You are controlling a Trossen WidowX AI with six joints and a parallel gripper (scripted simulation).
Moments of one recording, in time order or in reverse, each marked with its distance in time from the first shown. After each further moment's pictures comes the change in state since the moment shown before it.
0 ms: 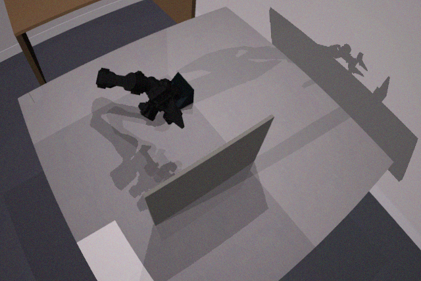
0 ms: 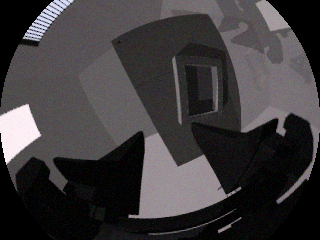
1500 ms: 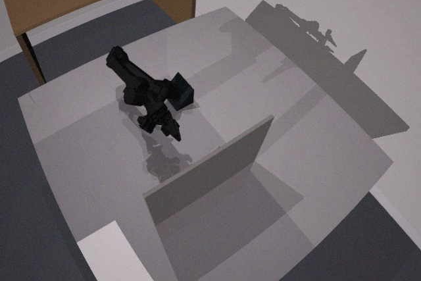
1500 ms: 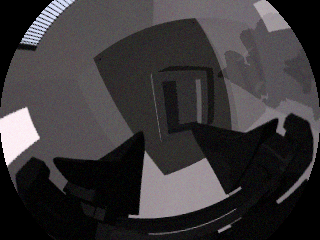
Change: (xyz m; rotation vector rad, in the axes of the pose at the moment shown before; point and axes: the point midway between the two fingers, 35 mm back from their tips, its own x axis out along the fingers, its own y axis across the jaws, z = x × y) arm 0.004 -0.052 0.034 -0.002 -0.013 -0.006
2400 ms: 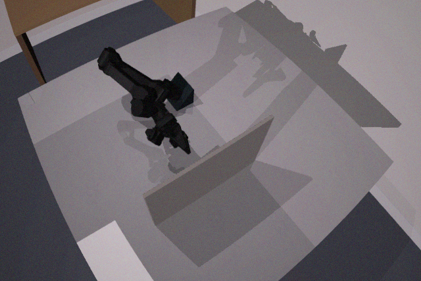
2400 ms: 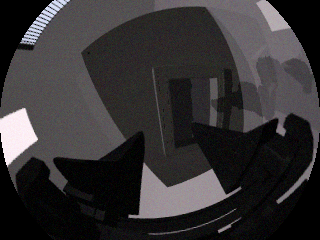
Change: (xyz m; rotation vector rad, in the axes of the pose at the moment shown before) arm 0.057 0.002 0.000 0.000 0.001 0.009
